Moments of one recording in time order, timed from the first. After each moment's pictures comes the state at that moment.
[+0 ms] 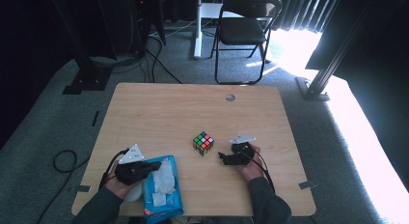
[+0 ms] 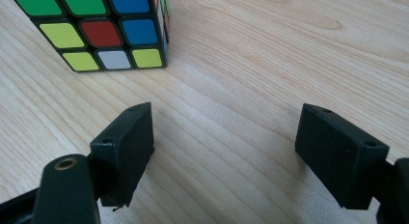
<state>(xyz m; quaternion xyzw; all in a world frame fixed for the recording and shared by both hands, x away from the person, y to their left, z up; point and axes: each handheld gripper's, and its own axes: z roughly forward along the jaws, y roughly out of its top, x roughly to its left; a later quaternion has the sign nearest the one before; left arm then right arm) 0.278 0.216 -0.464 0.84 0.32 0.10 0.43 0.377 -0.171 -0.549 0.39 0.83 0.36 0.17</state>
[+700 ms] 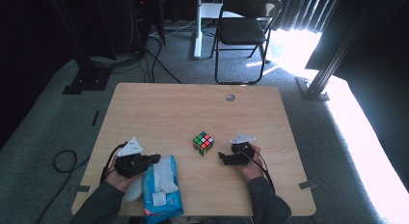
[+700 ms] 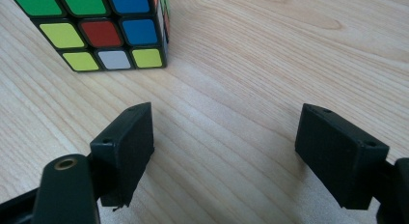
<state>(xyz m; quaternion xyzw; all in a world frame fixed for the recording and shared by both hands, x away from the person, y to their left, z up) 0.294 0.218 -0.455 0.83 0.33 0.11 0.44 0.377 -0.171 -0.549 0.39 0.83 0.36 0.17</state>
